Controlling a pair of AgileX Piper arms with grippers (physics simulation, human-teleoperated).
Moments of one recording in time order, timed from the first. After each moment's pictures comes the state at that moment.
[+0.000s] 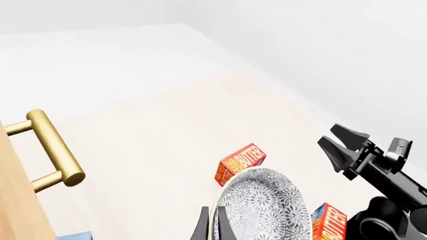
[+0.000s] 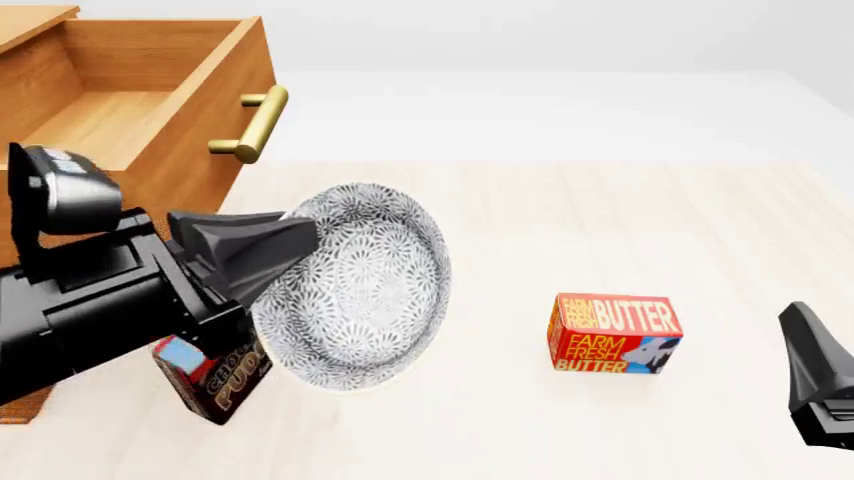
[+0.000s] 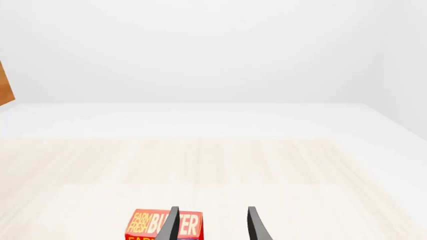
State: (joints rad) left arm -0.83 0.79 -0.53 -0.01 -0.26; right arm 0.00 0.01 0.00 0.00 0.00
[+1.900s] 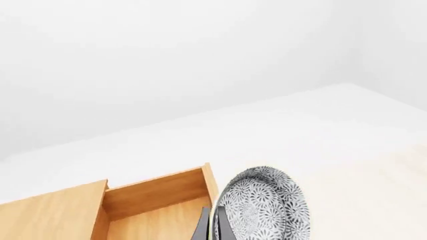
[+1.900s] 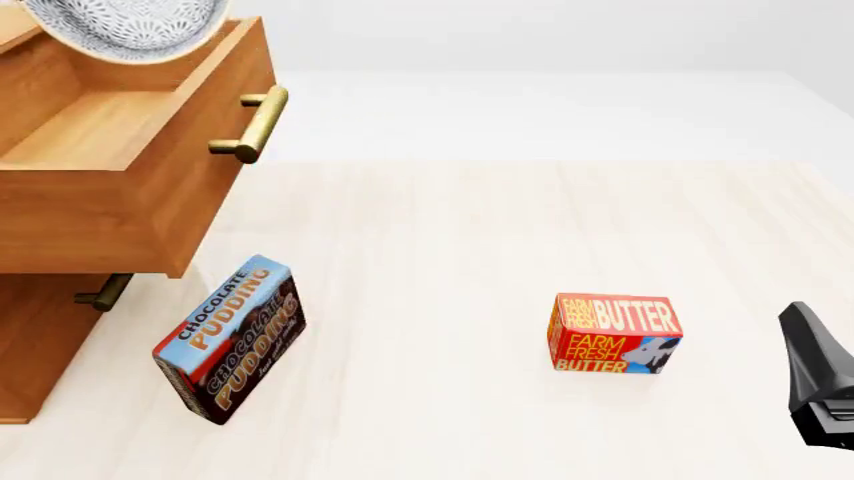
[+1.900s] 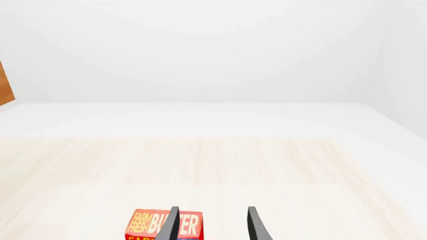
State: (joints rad) left arm -0.24 0.88 -1.01 0.18 0.12; right arm 0.00 0.01 0.00 0.00 0.00
